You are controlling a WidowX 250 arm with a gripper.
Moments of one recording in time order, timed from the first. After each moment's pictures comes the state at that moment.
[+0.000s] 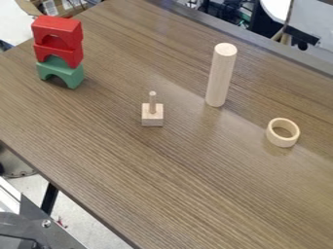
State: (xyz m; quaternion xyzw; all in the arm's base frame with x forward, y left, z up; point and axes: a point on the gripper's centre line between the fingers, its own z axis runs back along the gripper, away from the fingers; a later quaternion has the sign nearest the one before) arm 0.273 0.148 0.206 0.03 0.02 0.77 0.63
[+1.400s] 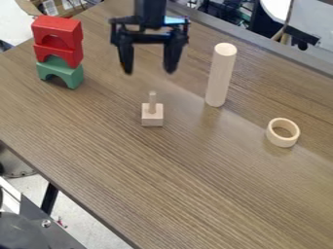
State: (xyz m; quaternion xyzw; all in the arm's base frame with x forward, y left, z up) arm 0.293 0.054 0.084 0.01 0.09 0.43 0.90
